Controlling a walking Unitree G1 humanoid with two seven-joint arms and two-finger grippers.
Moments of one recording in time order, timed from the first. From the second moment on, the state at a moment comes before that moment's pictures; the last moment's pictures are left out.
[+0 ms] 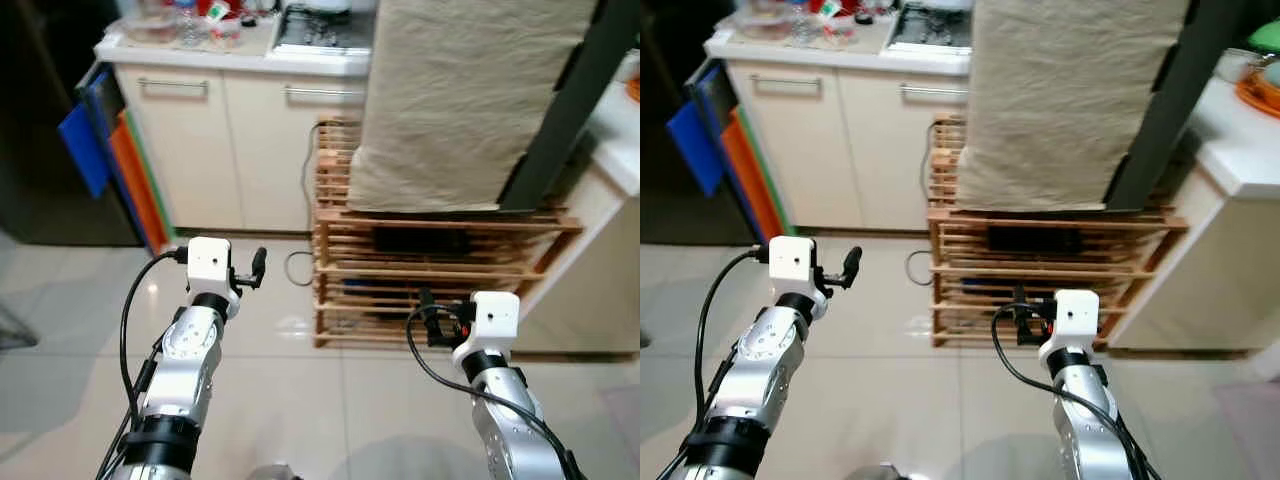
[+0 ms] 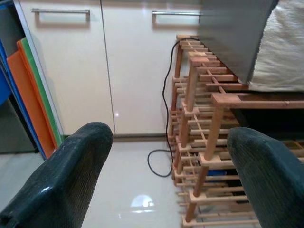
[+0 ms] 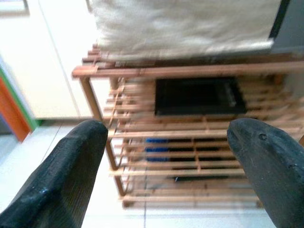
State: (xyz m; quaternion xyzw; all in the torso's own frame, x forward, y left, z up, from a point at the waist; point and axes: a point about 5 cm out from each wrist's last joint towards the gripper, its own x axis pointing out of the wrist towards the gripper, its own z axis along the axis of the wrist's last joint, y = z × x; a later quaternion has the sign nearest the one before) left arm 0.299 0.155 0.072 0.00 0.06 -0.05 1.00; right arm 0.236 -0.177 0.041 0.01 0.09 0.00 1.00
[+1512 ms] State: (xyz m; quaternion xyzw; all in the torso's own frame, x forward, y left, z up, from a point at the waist) left arm 0.303 0.141 0.071 0.01 0.07 -0.07 0.99; right arm 0.254 -0.205 0.043 0.01 0.08 -0.04 1.00
